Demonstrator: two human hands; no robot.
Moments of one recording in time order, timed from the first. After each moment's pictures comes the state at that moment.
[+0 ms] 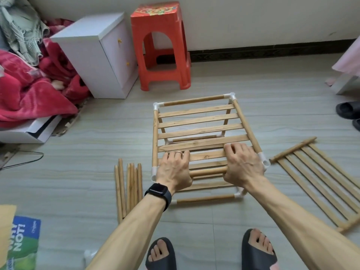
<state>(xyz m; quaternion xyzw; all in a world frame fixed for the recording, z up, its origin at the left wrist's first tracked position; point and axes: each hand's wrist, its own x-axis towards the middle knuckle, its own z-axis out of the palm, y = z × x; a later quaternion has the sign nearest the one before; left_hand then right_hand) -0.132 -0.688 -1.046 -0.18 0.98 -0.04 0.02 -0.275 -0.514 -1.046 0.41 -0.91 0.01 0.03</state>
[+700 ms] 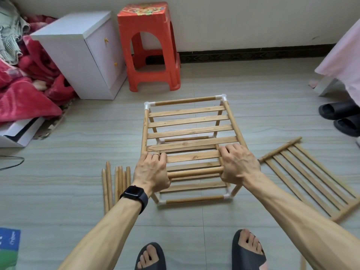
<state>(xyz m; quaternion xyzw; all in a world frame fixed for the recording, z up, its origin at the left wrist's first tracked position) -0.125 -0.718 -1.055 -0.18 0.98 -0.10 0.01 -0.304 -0.500 -1.041 0.45 -0.89 -0.02 0.00</state>
